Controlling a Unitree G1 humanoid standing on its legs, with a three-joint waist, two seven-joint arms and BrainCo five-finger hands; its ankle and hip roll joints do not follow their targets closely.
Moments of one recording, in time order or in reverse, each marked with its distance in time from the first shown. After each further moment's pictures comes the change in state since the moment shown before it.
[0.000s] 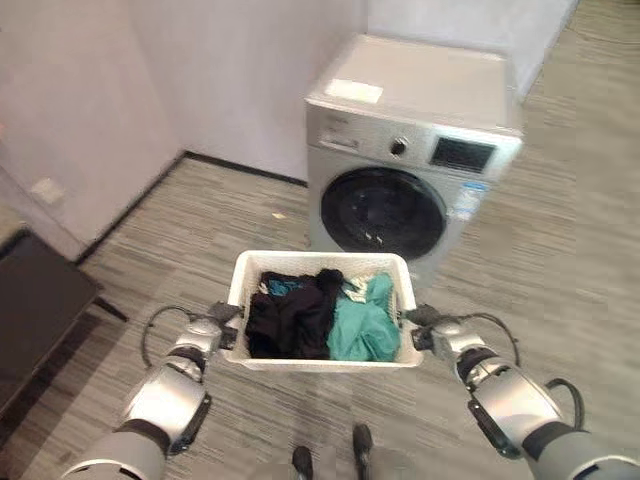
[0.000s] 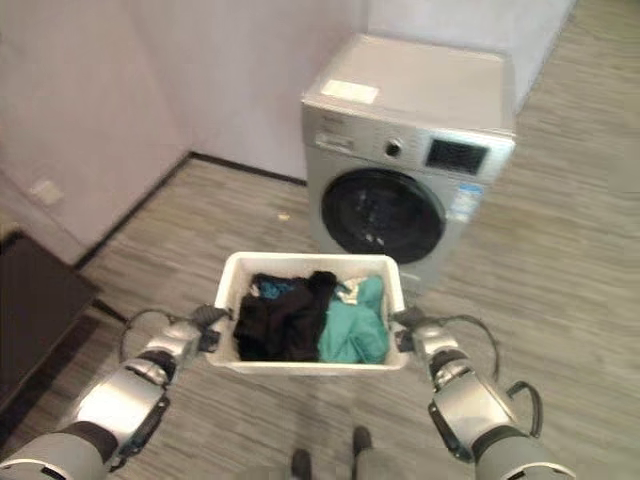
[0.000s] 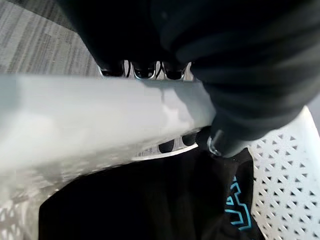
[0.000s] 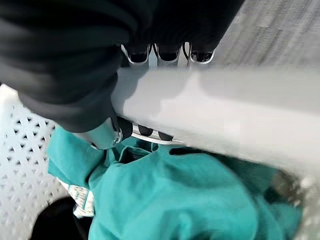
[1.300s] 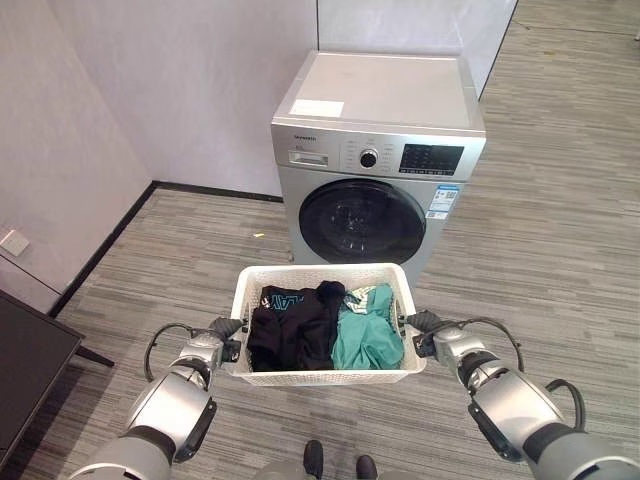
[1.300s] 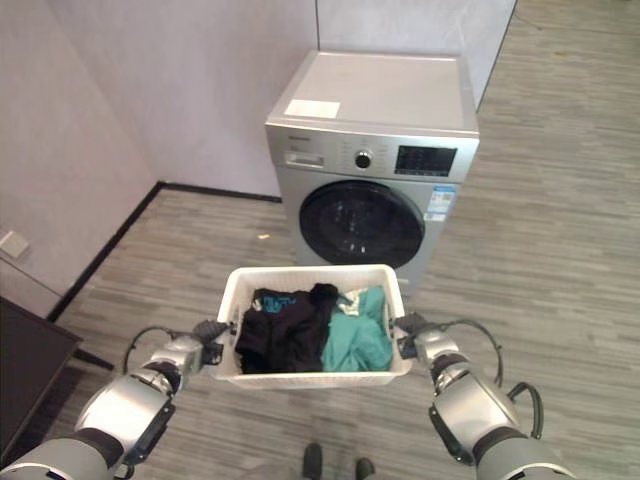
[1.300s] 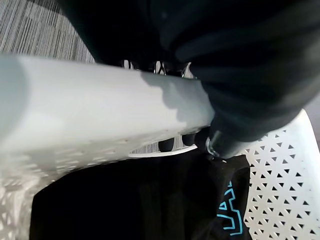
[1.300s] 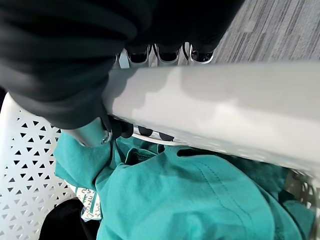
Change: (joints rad) left arm 0.076 -0.046 0.035 0.037 -0.058 0.000 0.000; right arm 0.019 -0.007 0.022 0.018 -0.003 -0.009 0.008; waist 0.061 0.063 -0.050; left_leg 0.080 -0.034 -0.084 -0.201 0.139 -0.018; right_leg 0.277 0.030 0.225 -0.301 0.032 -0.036
